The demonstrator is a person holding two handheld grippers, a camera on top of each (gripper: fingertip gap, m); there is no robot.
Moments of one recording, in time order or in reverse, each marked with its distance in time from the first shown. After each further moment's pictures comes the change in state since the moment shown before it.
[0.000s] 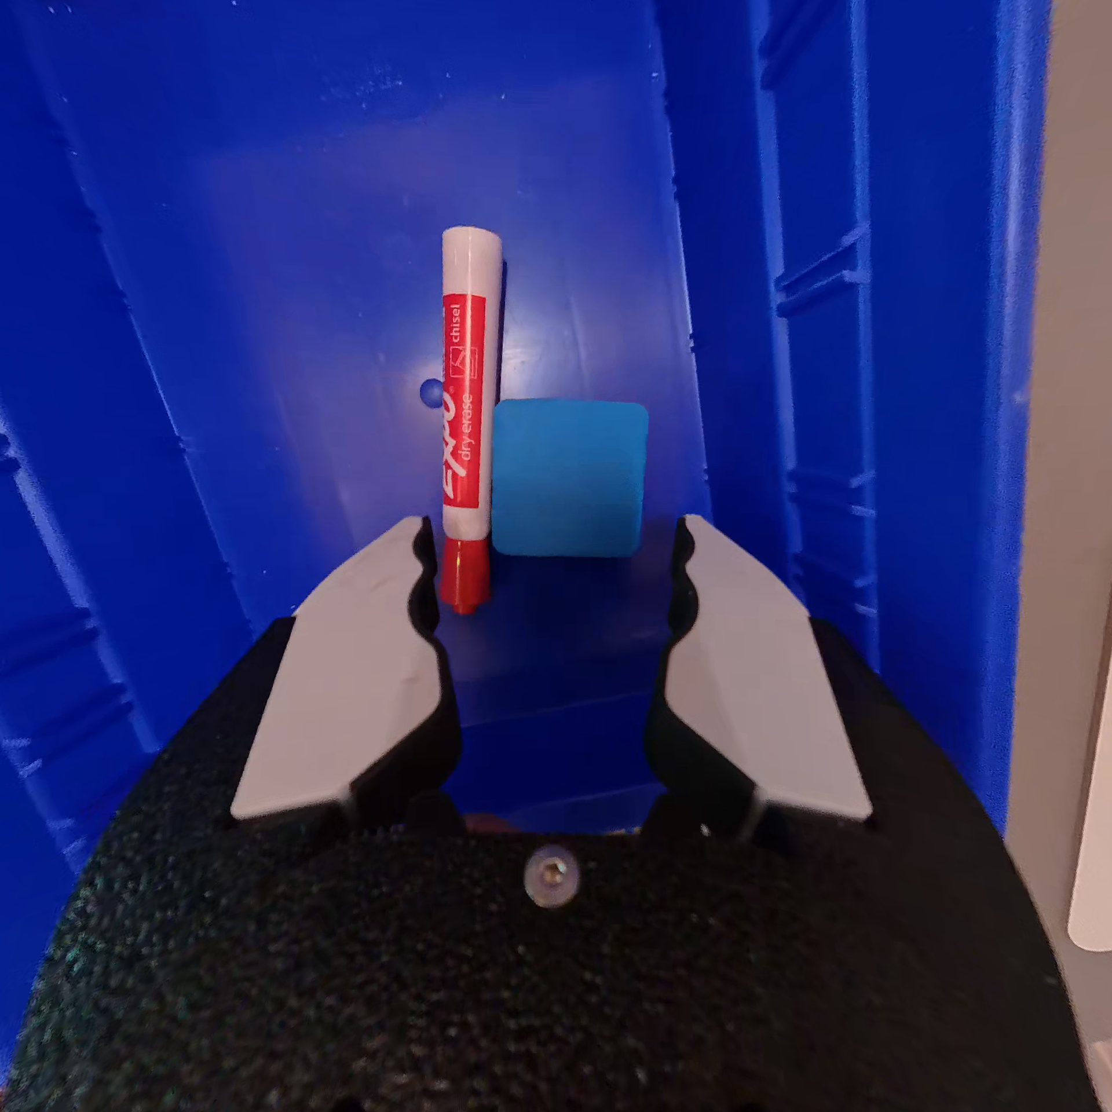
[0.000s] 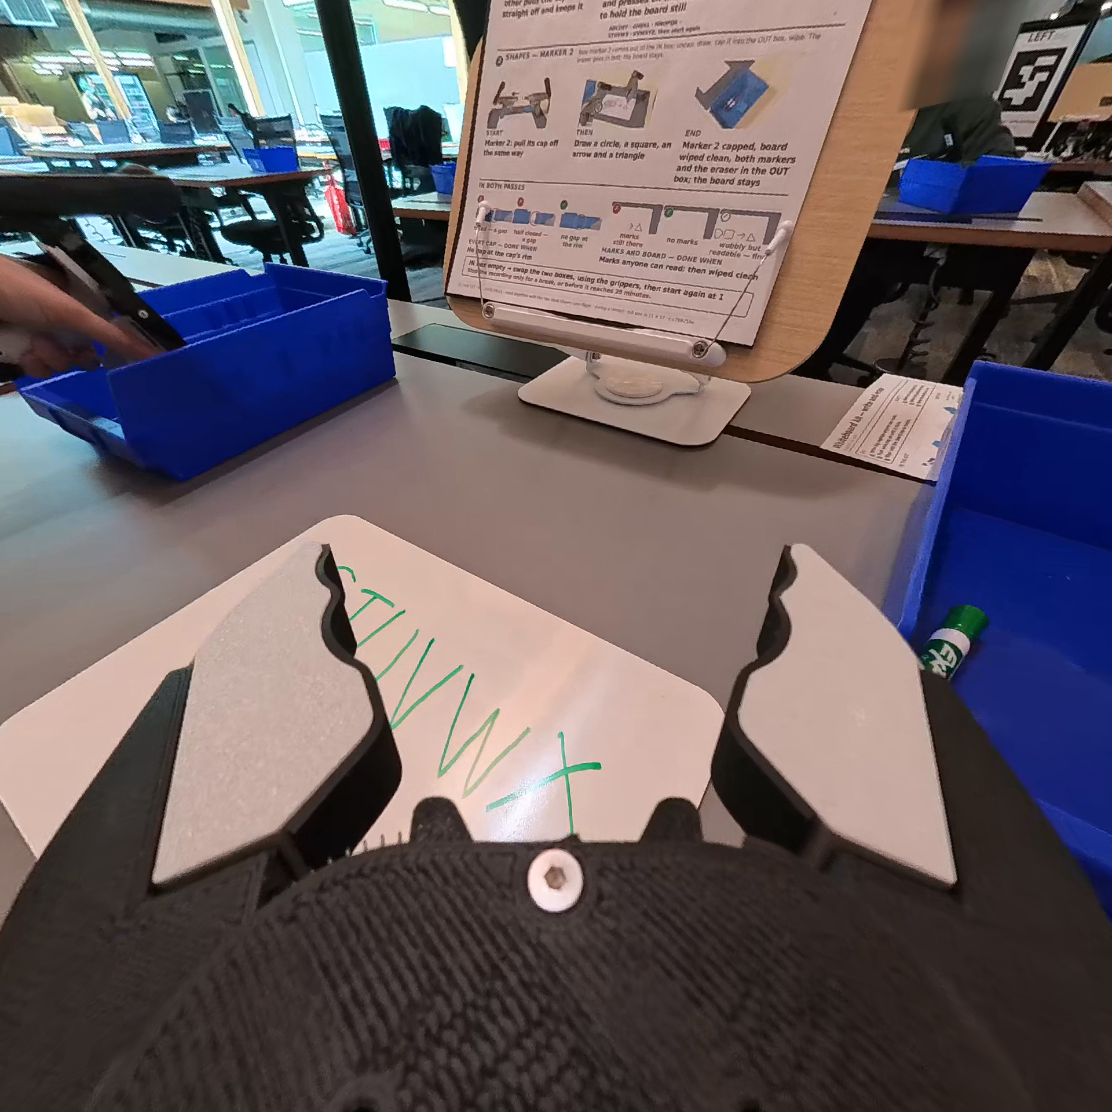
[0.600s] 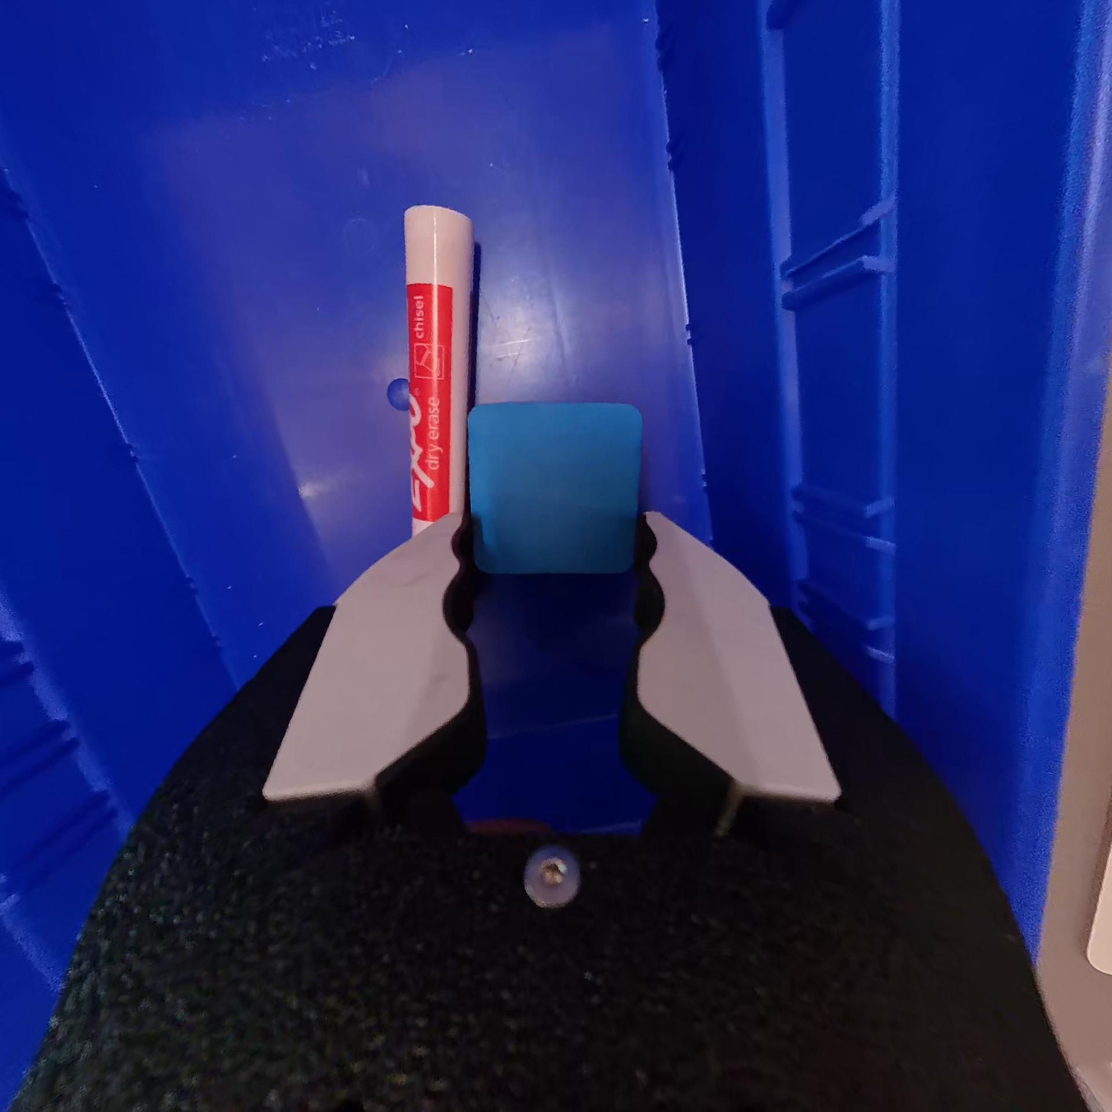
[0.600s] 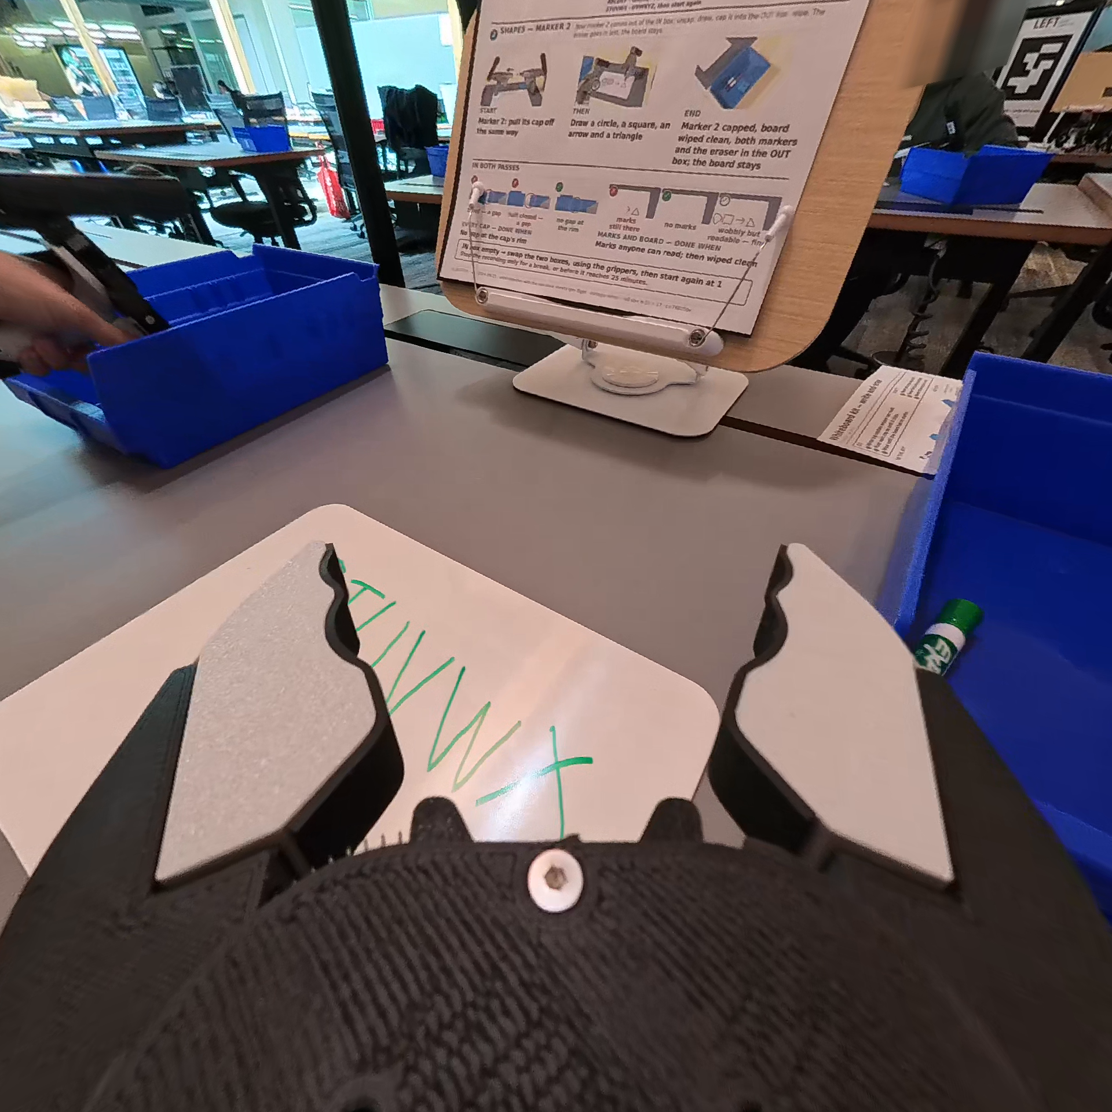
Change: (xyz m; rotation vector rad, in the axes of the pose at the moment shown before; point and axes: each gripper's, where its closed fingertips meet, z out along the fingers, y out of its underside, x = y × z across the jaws) left arm 0.005 0.002 0.015 -0.037 -0.014 0.013; right arm 0.002 0.005 0.003 -0.019 0.004 -0.011
